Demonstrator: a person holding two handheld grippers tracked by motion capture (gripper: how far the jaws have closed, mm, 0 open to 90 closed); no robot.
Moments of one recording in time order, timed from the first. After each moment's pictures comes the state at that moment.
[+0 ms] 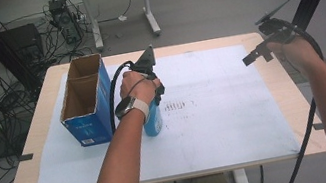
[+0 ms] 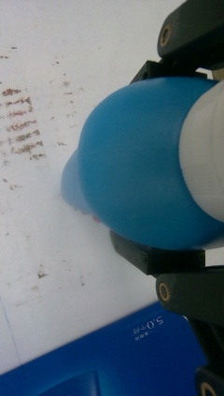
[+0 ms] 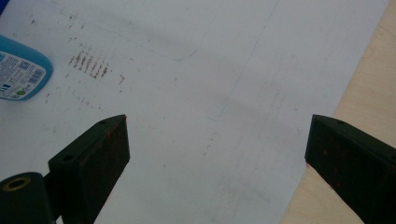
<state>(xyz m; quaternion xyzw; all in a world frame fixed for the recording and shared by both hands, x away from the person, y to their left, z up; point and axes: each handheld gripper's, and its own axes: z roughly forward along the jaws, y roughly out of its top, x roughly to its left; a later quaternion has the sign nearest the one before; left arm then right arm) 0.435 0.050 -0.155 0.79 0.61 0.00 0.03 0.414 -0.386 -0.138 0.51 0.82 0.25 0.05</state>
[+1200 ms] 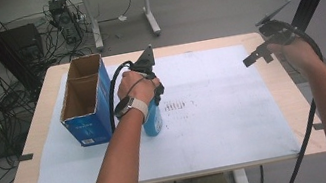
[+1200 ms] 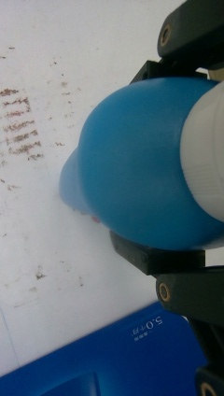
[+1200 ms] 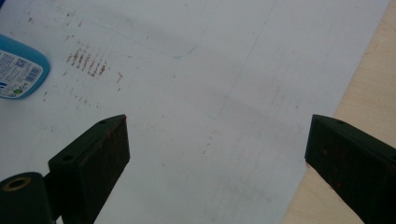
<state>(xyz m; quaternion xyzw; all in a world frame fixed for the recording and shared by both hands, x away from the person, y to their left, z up) 0.438 0.051 -0.155 0.79 0.61 -0.01 0.02 0.415 -0.387 -0.142 0.51 0.82 0.25 0.05</state>
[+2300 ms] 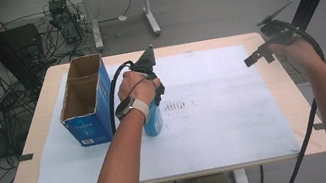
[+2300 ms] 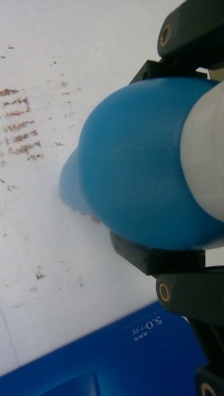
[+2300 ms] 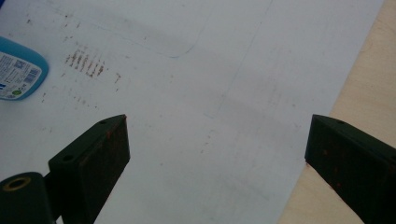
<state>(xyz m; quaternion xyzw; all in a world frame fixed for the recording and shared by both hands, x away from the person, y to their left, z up) 0.437 0.050 -0.155 0.79 0.61 0.00 0.02 0.412 -0.391 -0.142 0.52 0.82 0.25 0.05</state>
